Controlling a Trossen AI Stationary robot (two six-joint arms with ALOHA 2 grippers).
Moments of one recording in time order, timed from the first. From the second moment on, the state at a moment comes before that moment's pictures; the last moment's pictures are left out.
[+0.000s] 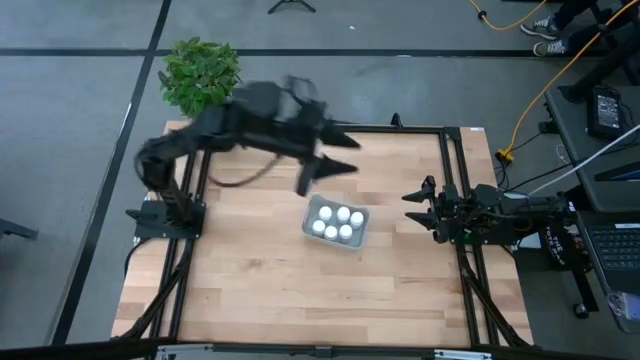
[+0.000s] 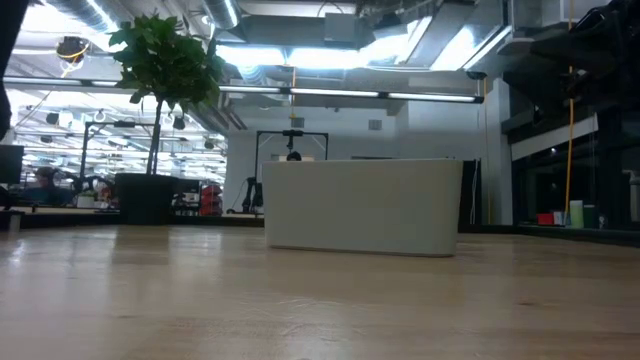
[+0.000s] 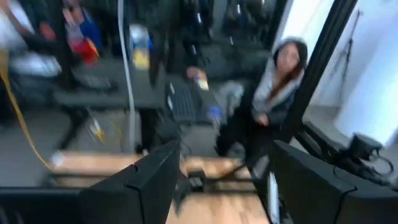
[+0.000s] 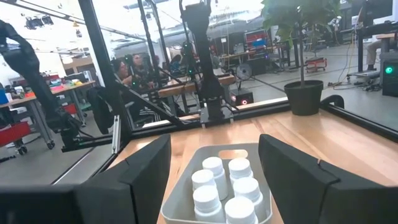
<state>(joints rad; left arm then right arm) 0.03 1.78 2.34 -0.69 0.17 -0.16 0.08 0.01 0.01 0.13 0.06 0.20</state>
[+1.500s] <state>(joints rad) 0.03 0.84 2.14 -1.28 -0.73 -0.15 0.08 0.01 0.01 0.13 0.06 0.20</state>
